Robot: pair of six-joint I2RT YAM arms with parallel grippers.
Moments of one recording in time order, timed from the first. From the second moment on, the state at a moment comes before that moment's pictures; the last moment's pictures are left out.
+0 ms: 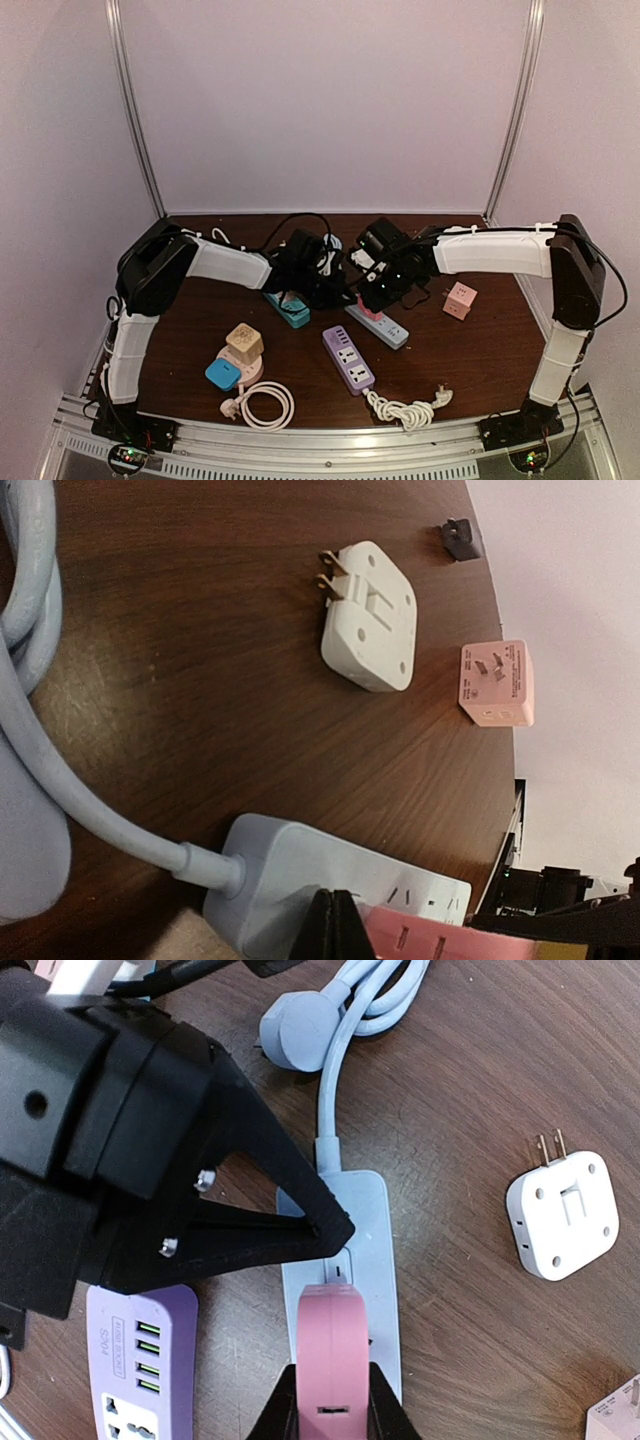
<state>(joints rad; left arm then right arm) -0.81 2.25 1.48 0.05 0.50 -0.83 0.80 1.82 1.32 -0.60 0.08 0.21</state>
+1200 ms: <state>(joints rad) -0.81 2.25 1.54 -0.08 0.48 -0.76 0.76 1.69 1.26 -0.42 0.15 0.21</state>
